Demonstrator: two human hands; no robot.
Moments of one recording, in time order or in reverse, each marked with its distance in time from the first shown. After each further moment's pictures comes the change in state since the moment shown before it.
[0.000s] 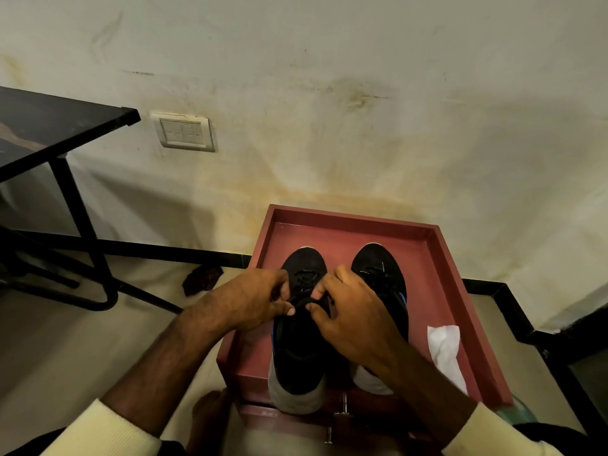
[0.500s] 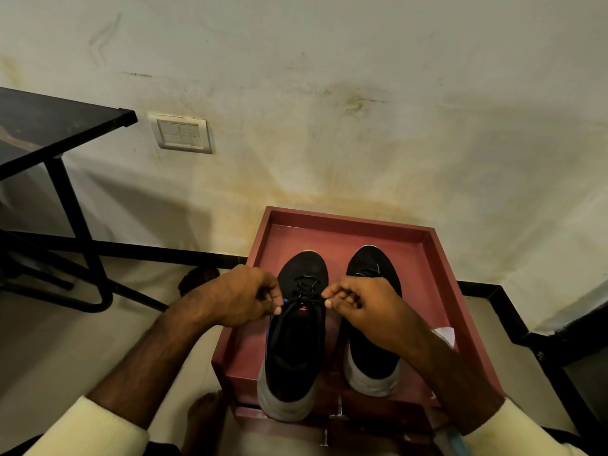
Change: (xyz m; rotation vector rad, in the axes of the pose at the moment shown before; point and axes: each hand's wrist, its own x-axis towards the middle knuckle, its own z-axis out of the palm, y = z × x) left_hand 0.002 -0.011 -0.007 -0.069 -0.061 -0.005; right_hand 0.007 0.027 -0.034 0.311 -0.226 0.169
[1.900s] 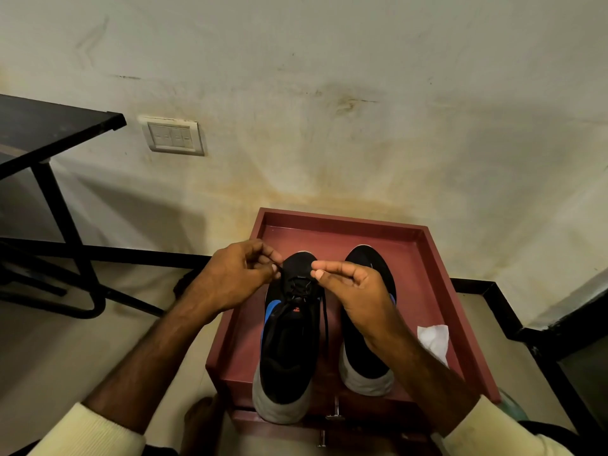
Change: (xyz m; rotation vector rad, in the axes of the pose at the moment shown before) left_hand 0.001 0.018 -0.007 -0.454 0.392 -0.018; right_hand 0.010 -0.013 0.021 0.803 0.290 0.099
